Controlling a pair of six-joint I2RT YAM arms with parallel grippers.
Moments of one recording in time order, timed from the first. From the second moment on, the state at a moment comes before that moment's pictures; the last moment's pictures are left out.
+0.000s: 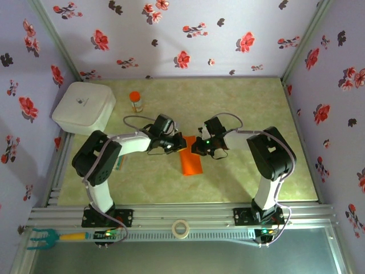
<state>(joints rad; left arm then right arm) -0.67 1.82 0.99 -0.05 0.49 -0.89 0.52 1.83 0.90 -0.15 -0.57 0.65</state>
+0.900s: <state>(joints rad) -0.62 1.87 1.03 -0.12 0.48 -0.83 0.52 1.83 0.90 -0.14 -0.57 0.65</state>
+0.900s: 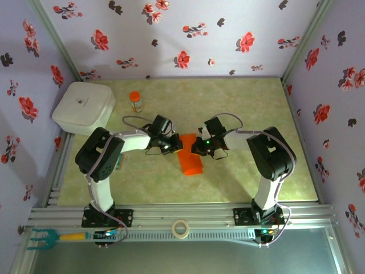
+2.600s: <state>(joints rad) -0.49 2.04 1.25 -0.29 0.49 -0.72 0.52 1.83 0.89 -0.14 -0.57 0.65</state>
